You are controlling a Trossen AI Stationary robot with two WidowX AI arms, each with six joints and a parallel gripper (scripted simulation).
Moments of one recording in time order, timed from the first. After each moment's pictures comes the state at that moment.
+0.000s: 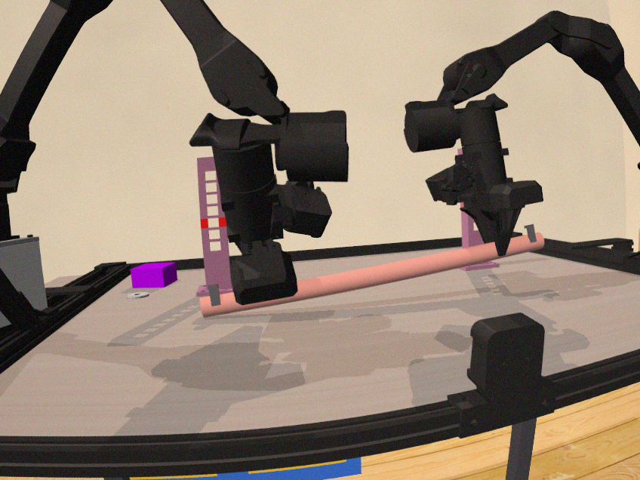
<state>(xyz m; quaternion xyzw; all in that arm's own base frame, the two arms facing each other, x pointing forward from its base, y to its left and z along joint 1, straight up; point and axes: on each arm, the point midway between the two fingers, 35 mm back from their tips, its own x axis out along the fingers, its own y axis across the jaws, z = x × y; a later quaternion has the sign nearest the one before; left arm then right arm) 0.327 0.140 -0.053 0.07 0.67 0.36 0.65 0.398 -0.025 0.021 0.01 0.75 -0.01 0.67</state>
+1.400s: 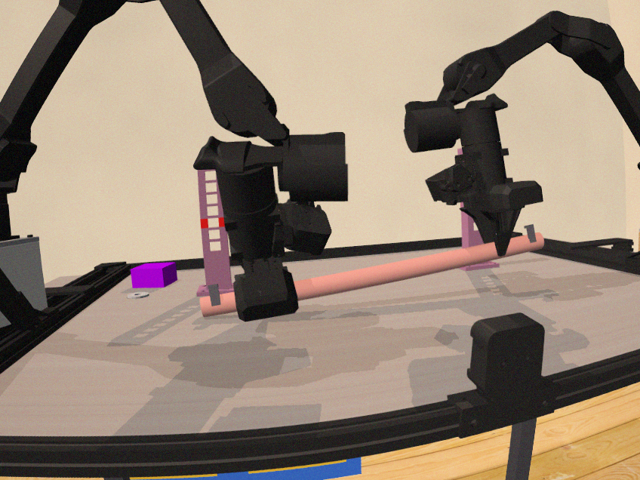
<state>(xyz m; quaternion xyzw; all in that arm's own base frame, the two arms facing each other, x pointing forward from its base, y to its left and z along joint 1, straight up) 0.322 0.154 -0.073 0.07 0.67 0.36 0.65 0.399 -0.026 0.020 0.01 0.75 -0.01 0.67</state>
